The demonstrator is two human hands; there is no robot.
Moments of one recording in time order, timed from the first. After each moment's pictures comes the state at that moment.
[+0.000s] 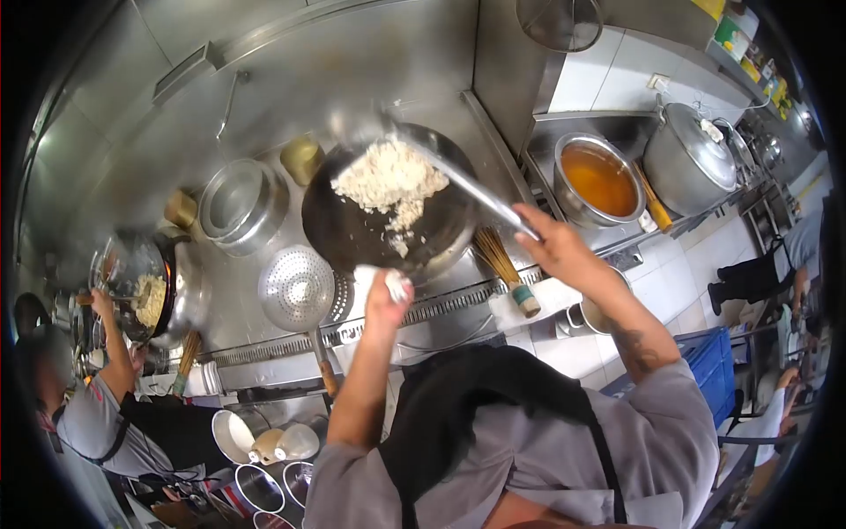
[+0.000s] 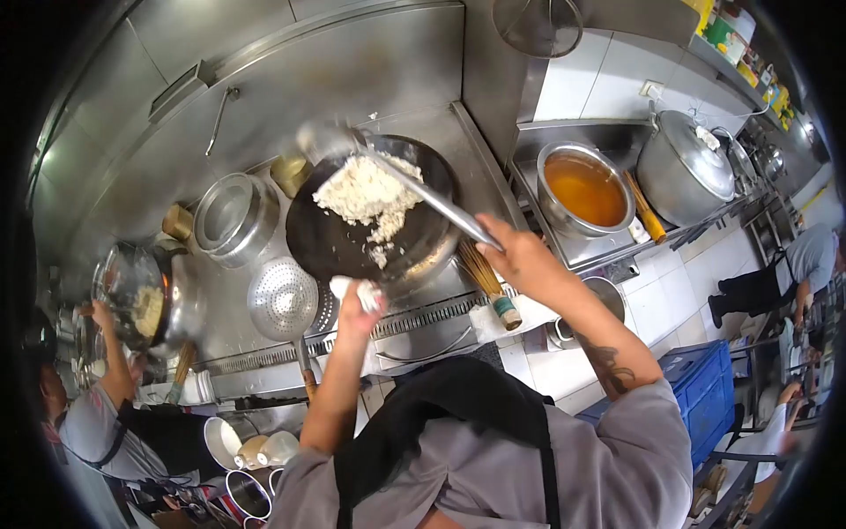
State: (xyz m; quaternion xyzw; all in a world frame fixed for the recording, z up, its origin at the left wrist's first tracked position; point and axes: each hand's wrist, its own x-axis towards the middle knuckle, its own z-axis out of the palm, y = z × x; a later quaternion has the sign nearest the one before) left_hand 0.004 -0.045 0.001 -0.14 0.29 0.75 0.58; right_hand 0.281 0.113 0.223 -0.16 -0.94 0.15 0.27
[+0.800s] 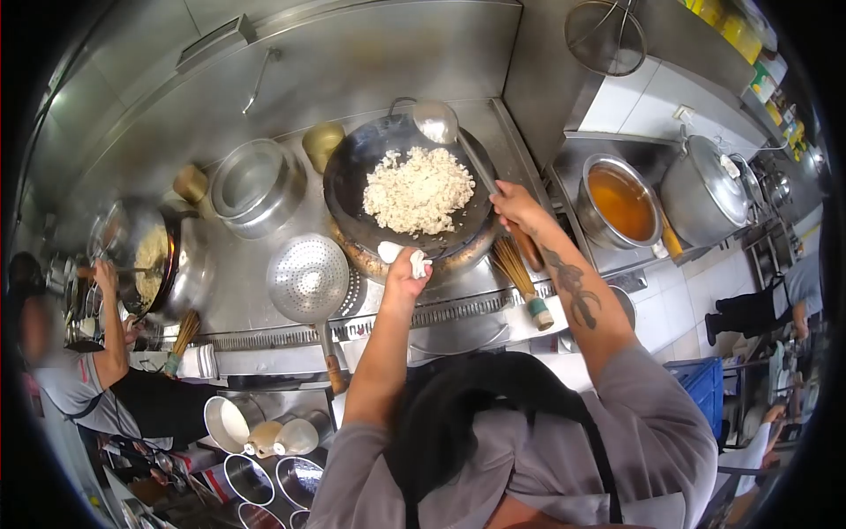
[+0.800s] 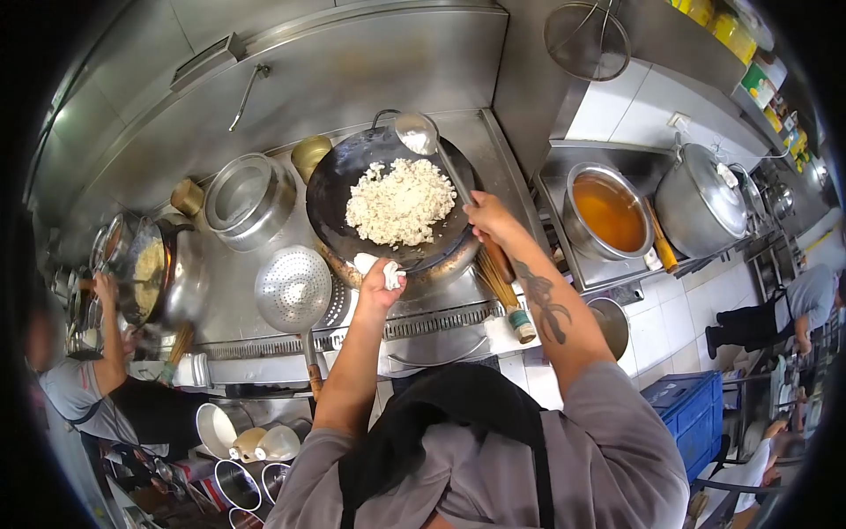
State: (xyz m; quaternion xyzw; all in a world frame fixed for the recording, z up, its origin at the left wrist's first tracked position) left_hand -0.033 0.005 -0.020 -0.14 0.35 0.73 0.57; right_hand 0.132 0.208 0.121 -0.43 -0.66 0.60 0.13
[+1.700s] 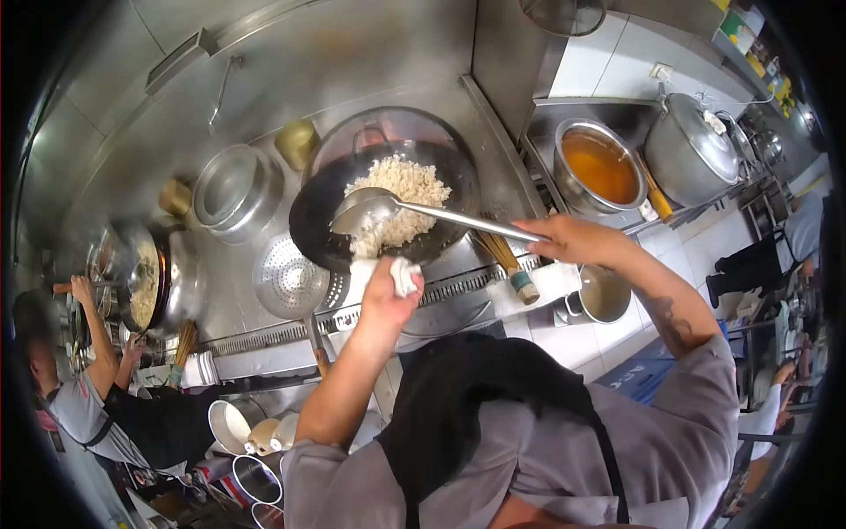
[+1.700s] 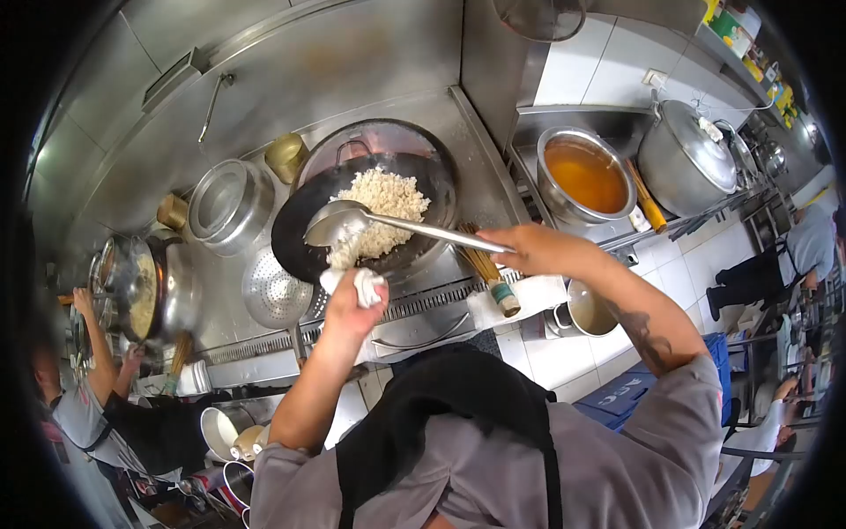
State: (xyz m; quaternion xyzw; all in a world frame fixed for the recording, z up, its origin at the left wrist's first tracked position) left_hand 0.042 -0.054 0.114 -0.21 0.31 0.72 0.58; right_hand 0.288 0.142 0.245 -0.19 -0.93 0.29 -0.09
